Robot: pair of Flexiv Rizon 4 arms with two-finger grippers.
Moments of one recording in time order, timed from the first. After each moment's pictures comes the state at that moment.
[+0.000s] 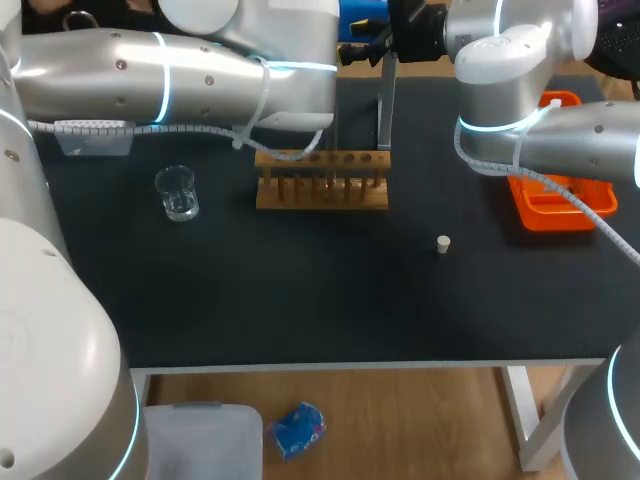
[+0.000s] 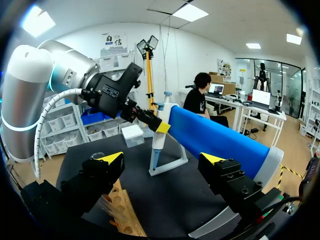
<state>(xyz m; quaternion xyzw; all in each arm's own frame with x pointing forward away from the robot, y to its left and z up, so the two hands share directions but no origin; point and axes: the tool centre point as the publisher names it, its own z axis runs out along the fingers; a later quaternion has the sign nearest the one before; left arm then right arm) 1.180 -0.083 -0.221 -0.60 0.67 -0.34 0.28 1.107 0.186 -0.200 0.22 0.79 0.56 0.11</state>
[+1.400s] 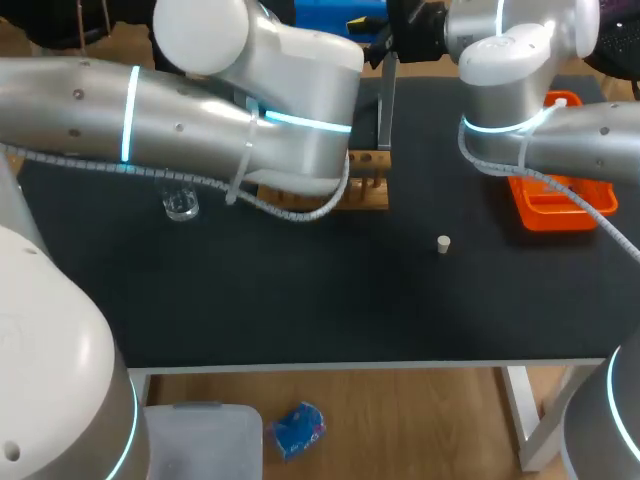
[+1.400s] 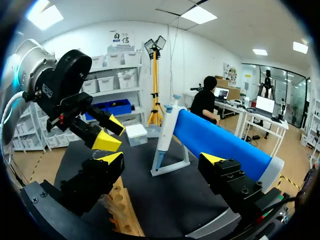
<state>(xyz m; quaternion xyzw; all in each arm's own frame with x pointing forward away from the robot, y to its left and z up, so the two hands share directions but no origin) 1.047 -0.129 -0.193 -0.53 0.73 -0.34 0.27 1.094 0.187 -0.194 0.18 0.80 0.56 0.12</state>
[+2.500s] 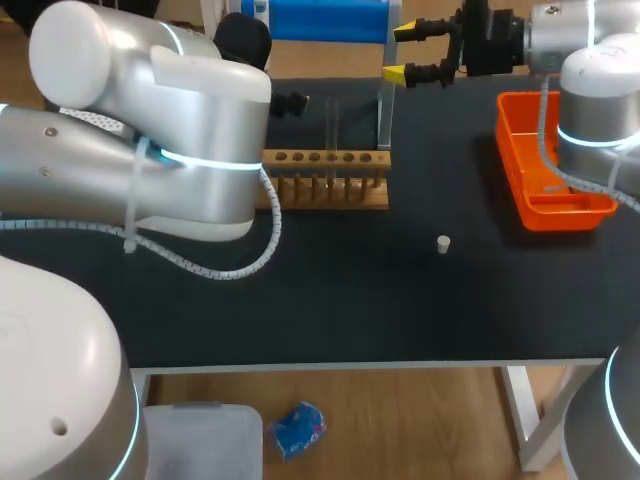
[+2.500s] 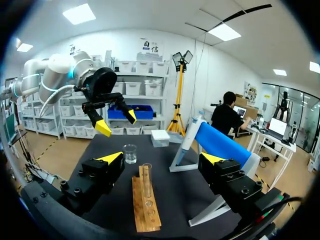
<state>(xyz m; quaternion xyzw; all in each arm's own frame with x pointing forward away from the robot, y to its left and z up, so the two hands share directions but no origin) 0.953 -0.123 -0.177 -0.38 0.81 -0.40 0.21 1.012 0.116 -0.161 0.08 0.79 0.60 0.10</state>
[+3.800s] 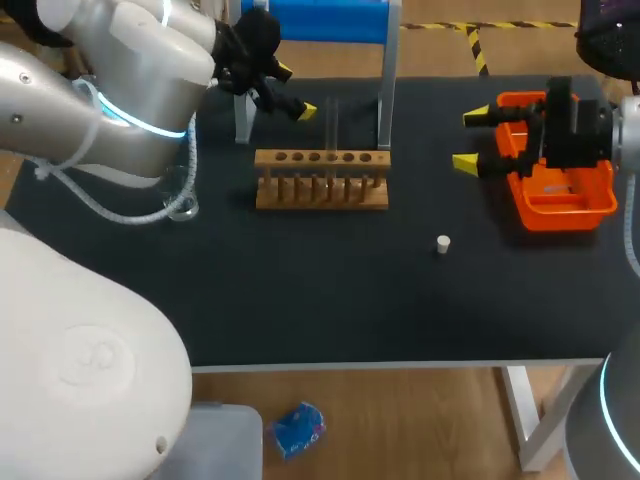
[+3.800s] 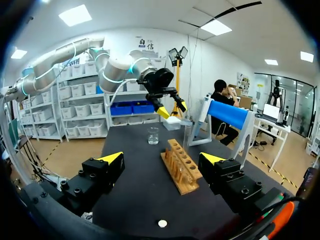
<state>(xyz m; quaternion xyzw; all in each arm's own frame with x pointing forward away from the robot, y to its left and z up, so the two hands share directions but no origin) 0.991 -0.146 -0.210 -0.17 0.89 -0.40 0.11 0.862 0.027 -0.201 0.12 0.79 0.59 0.10</state>
